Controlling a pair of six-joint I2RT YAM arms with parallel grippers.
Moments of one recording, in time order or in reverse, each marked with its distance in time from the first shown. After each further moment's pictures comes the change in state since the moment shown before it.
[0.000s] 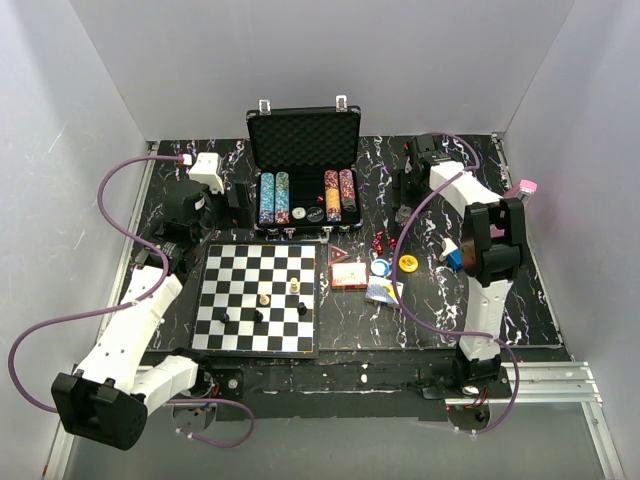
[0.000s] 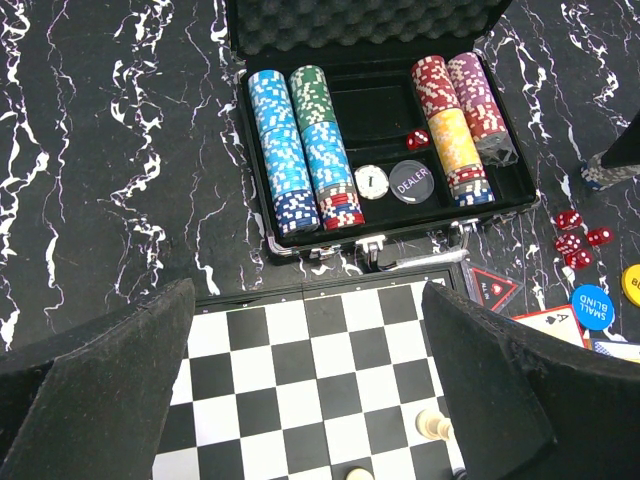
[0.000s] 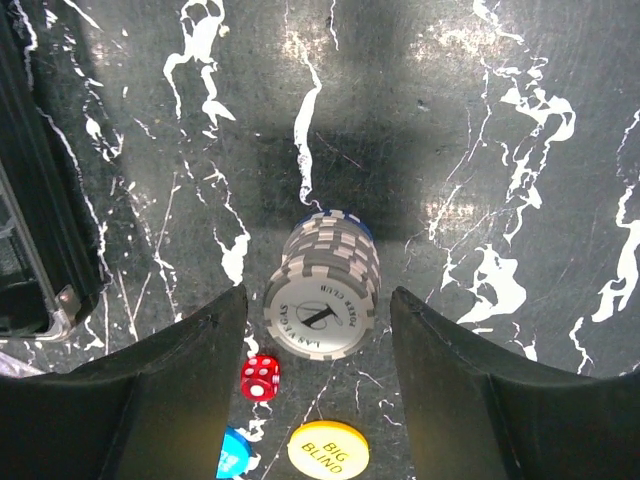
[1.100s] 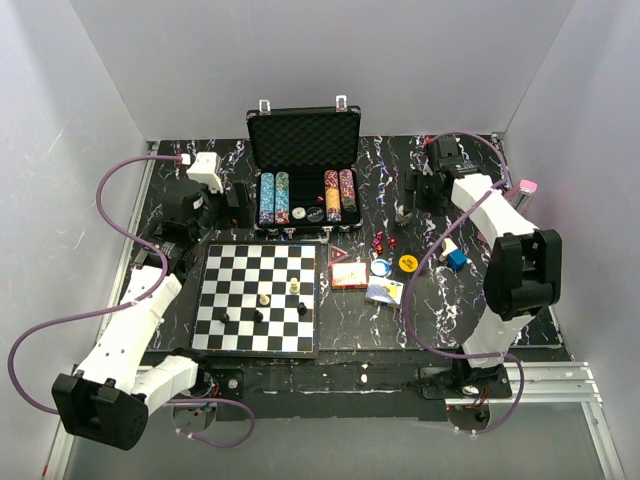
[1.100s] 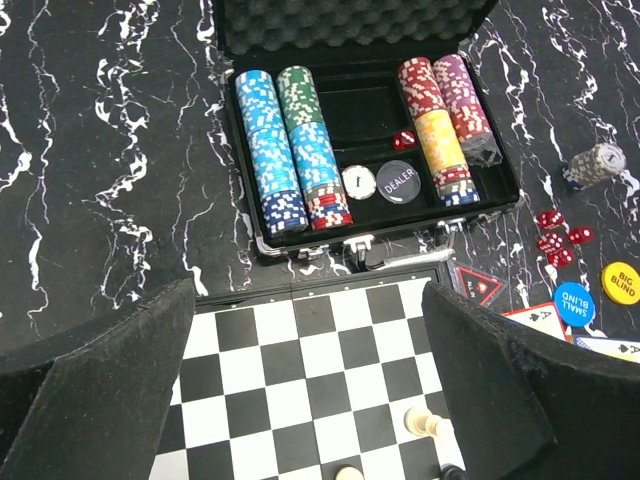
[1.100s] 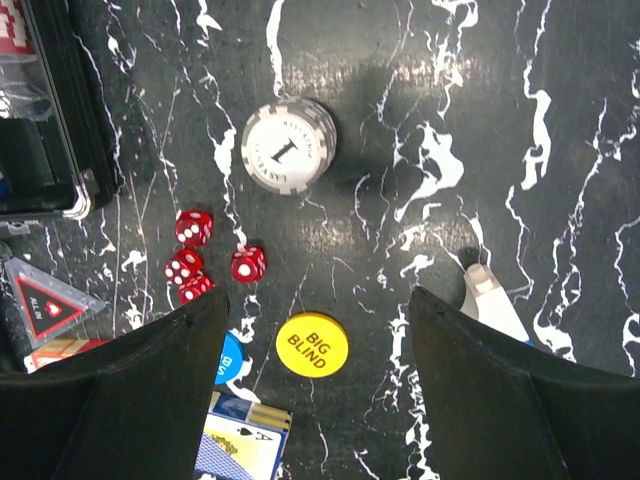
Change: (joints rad) left arm 0.024 0.000 0.004 0.001 0.038 -0.019; right arm -0.022 -0.330 -0.235 -0.002 0.030 0.020
